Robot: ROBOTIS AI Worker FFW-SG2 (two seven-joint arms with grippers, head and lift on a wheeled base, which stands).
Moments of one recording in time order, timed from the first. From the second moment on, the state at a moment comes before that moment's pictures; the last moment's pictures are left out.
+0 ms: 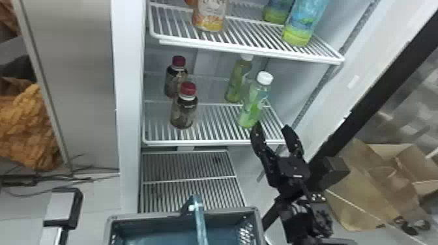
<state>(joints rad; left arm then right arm) 0.26 0.23 -0.09 -2.10 1.53 1.37 -0.21 0.36 -0.03 -0.20 -1.92 -0.21 -0.12 0.15</state>
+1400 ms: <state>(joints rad) 0.25 0.23 -0.09 -2.10 1.53 1.36 -0.21 0.06 -0.05 -0.16 -1.61 -0.19 -0.15 0.11</state>
